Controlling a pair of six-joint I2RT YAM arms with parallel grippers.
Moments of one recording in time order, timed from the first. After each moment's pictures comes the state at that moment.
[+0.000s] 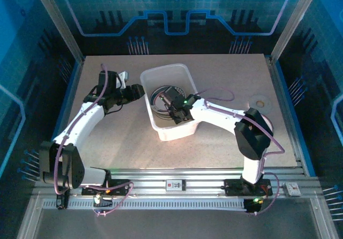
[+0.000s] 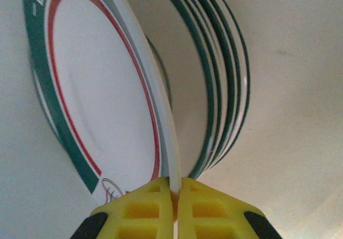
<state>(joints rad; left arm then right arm) -0.10 1.36 1.03 -0.40 0.43 -0.54 0.84 1.85 1.42 -0.63 0.26 1.84</state>
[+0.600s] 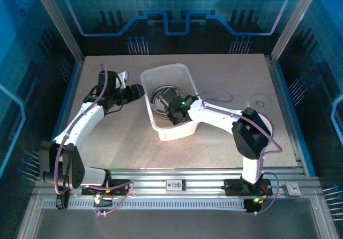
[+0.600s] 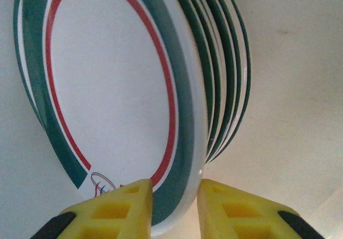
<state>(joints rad) -0.10 1.36 1.02 -0.39 0.45 -0.54 0.85 1.87 1.42 -0.61 0.26 1.88</state>
